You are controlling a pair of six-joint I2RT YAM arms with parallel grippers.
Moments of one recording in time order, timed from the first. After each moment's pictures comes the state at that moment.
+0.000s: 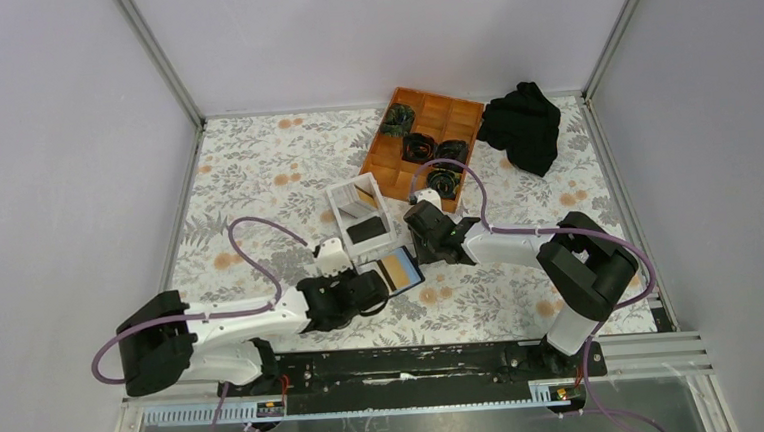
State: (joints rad) left arm -1.16 1.27 0.61 -0.52 -0.64 -1.34; right arm 0.82 1.68 0.87 -0.19 0.24 0.50
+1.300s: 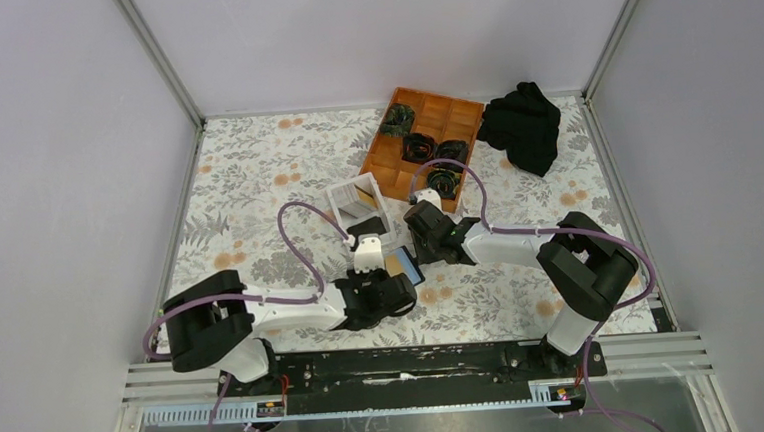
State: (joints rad) left arm -1.21 1.52 0.70 -0.33 -0.75 -1.12; right arm 0.82 1.68 0.87 -0.19 0.24 0.50
